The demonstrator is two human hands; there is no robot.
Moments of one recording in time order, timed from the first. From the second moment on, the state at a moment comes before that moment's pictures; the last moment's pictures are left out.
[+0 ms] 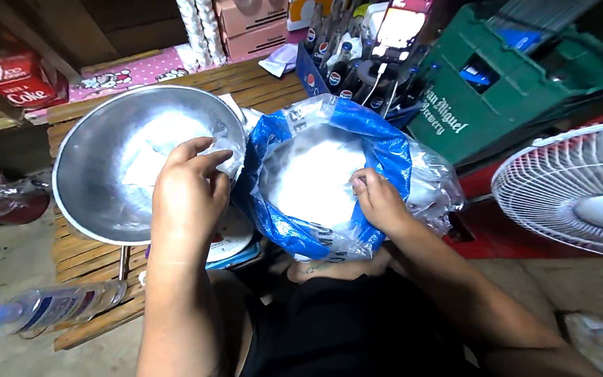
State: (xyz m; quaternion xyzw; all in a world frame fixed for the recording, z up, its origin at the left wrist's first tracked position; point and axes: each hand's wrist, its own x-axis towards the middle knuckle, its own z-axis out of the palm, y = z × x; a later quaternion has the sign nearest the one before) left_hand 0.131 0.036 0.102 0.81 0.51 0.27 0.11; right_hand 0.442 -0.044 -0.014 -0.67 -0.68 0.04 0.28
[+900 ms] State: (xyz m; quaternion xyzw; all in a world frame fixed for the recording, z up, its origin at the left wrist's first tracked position) left_hand 0.066 0.065 0.173 0.71 0.60 0.33 0.15; right_hand 0.443 -0.050 -0.031 -0.69 -0.65 0.08 0.31
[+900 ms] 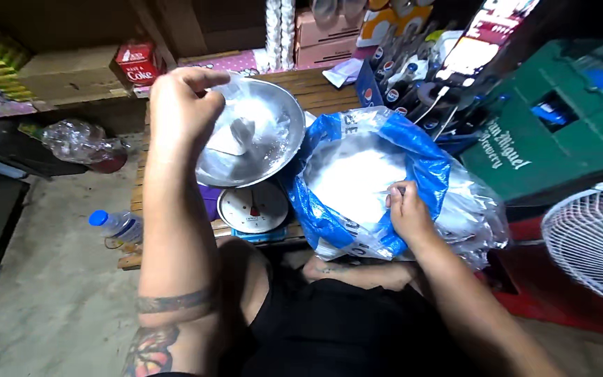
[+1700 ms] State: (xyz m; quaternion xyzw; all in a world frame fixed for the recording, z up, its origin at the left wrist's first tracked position) left_hand 0.113 0.032 0.129 0.77 0.51 0.33 0.18; right_hand 0.446 -0.052 -0.038 -0.68 -0.65 0.07 0.31
